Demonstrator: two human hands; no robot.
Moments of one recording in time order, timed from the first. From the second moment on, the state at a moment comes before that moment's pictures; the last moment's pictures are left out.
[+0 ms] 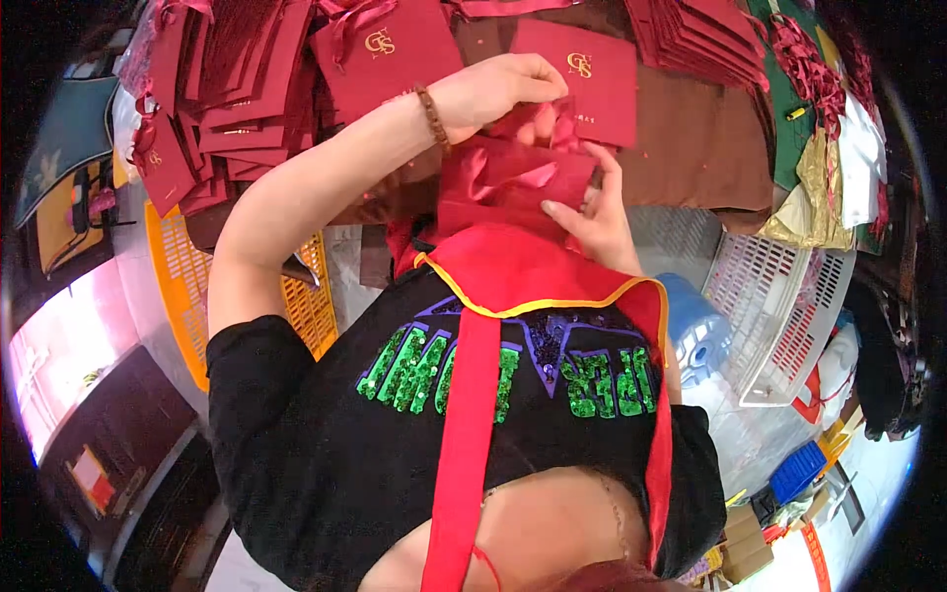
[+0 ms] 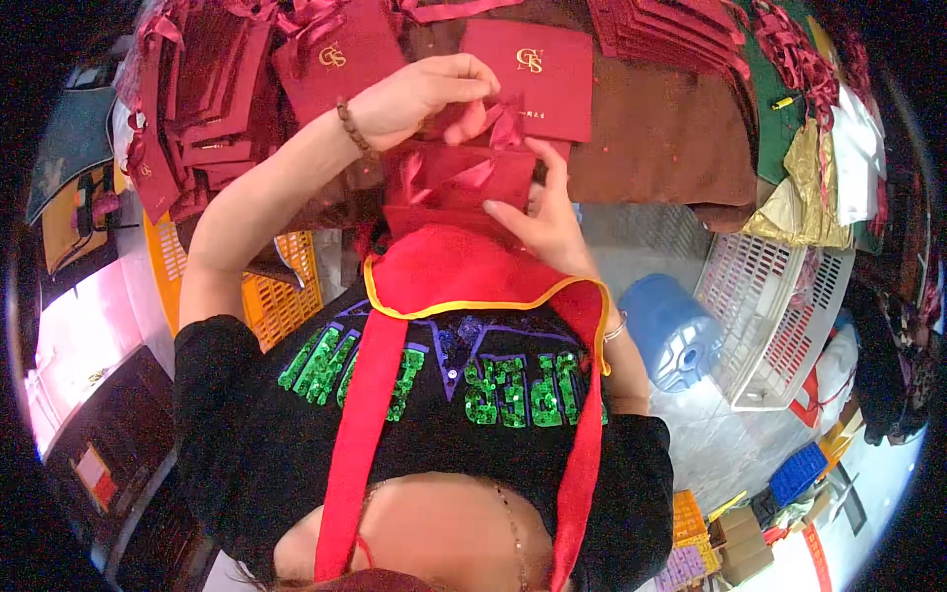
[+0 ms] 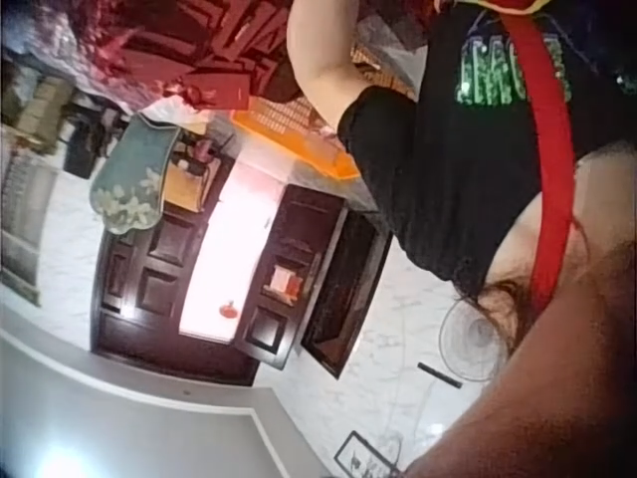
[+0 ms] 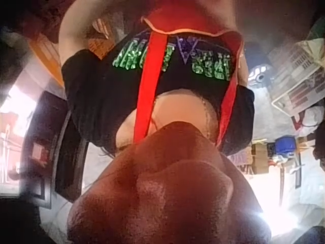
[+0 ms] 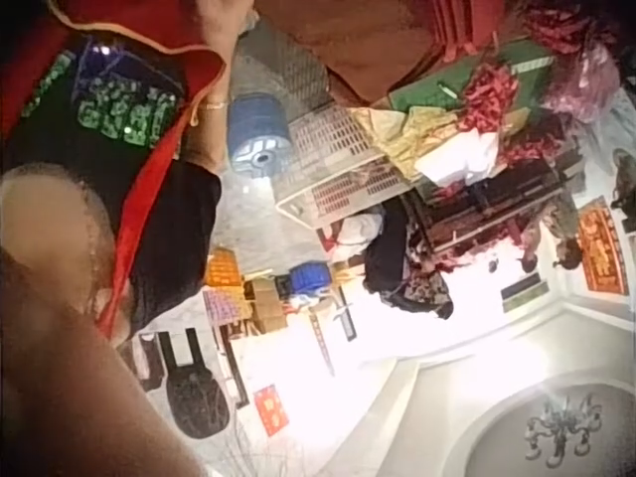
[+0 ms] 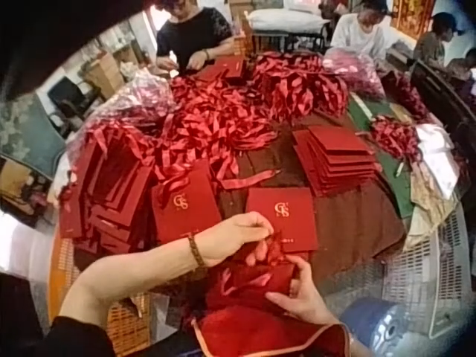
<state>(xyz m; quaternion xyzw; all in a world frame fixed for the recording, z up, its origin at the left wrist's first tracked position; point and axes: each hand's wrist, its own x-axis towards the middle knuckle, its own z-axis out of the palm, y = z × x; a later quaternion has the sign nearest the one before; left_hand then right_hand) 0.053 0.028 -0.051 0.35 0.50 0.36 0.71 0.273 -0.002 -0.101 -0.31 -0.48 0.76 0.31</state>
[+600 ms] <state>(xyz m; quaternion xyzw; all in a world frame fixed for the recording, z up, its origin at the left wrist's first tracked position) 0.070 0.055 -0.077 0.46 0.56 0.13 0.68 0.271 0.003 -0.105 -0.32 -0.67 0.63 0.22</state>
